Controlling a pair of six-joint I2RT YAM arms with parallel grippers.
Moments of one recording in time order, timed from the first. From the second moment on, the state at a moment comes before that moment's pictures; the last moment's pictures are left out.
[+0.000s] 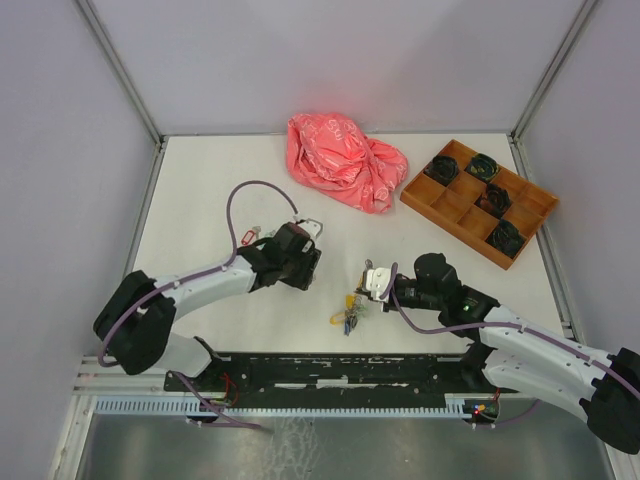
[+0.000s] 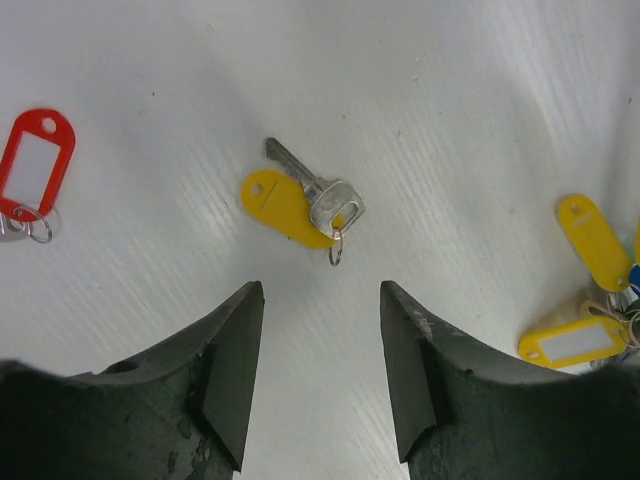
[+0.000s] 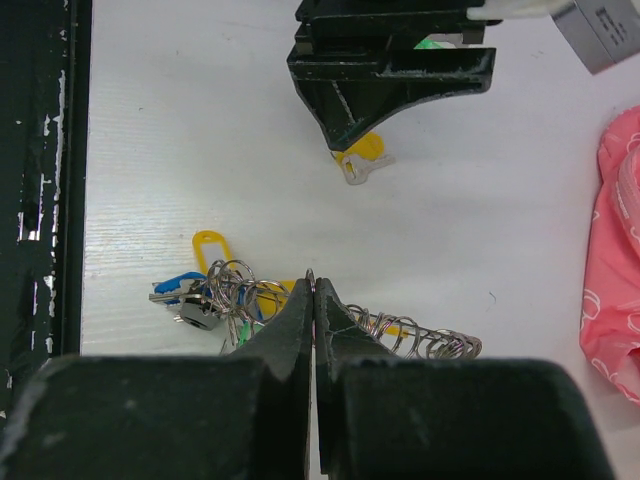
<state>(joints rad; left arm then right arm) -0.75 1.46 0.84 -0.37 -0.09 -0.24 0.82 0.86 0.42 0.04 -0.46 -0.54</state>
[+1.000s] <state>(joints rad) -0.82 1.29 0.35 0.37 -0.21 -0.26 0.82 0.86 0.42 0.04 -0.47 -0.54</state>
